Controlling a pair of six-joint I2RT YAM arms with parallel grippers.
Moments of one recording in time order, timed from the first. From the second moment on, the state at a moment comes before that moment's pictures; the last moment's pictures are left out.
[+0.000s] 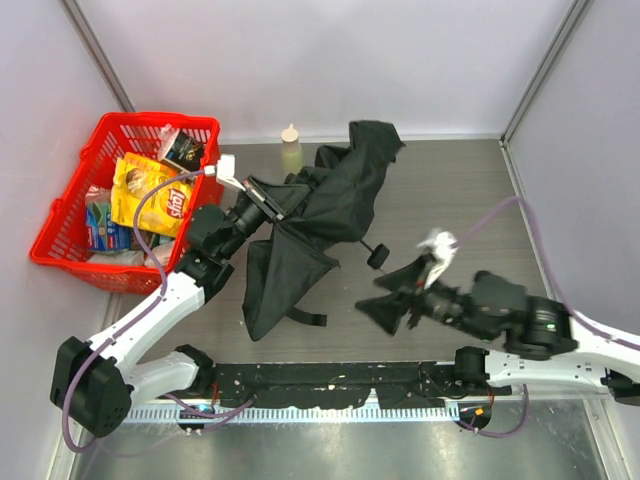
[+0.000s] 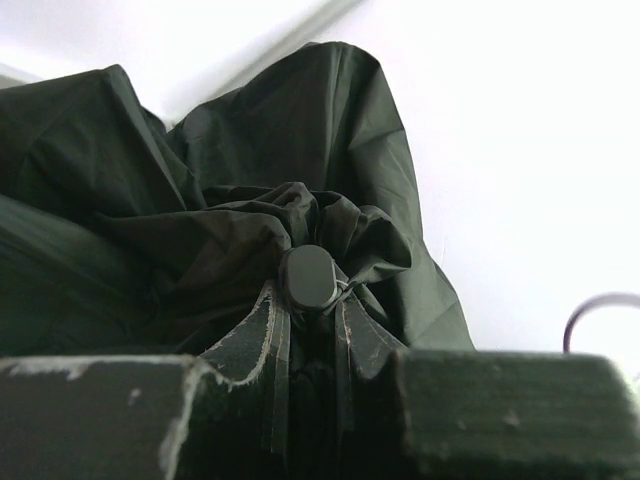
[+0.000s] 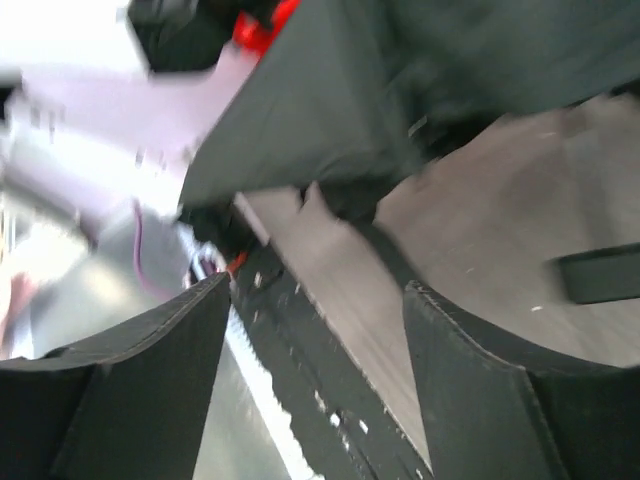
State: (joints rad) left arm -0.53 1.08 0.76 0.55 0.15 -1.05; right arm 1.37 0.65 0.91 -0.43 0.25 0.42
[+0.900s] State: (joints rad) left arm -0.52 1.03 0.77 0.48 0.51 -0.85; right arm 1.02 1.00 1.16 -0.51 0.37 0.40
